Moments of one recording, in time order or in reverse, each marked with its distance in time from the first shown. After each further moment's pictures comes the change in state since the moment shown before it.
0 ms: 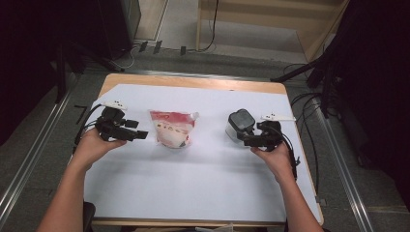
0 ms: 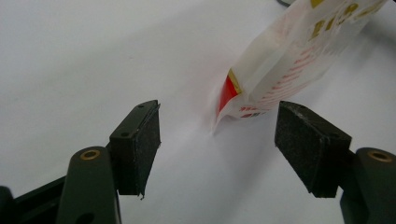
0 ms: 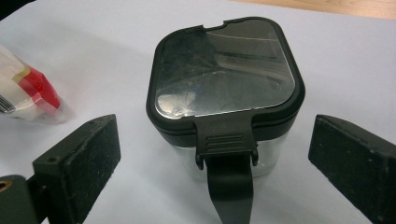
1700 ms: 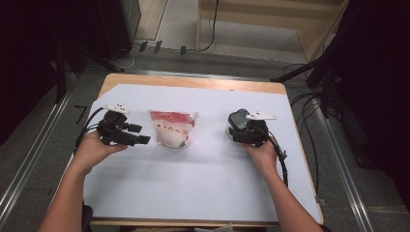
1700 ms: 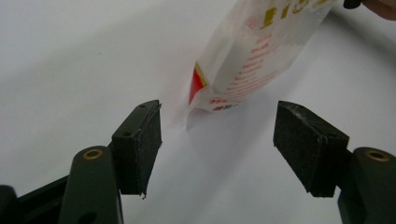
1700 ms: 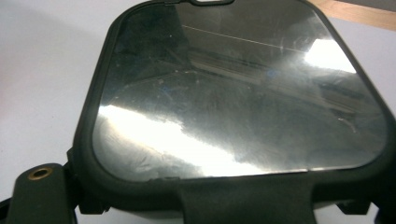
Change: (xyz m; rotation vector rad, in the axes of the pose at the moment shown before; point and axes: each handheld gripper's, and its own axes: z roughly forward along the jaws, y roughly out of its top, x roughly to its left) left arm -0.016 -0.002 0.000 0.027 -0.056 0.024; right arm 0.006 -0.004 0.049 0.008 -0.126 -0.097
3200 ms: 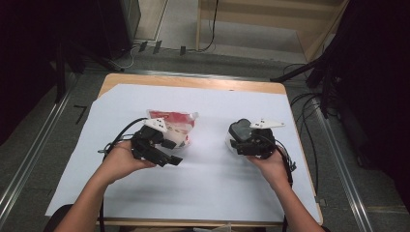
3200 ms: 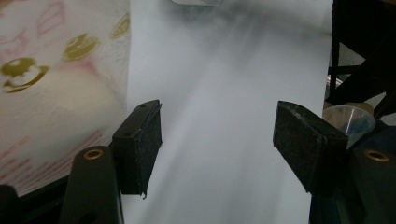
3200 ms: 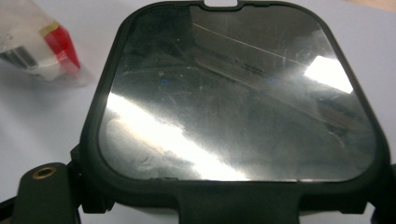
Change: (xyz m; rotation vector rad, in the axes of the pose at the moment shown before) left arm -0.094 0.033 0.043 0.077 -0.179 0.203; right arm 0.022 -0.003 -0.059 0.068 0.111 -0.019
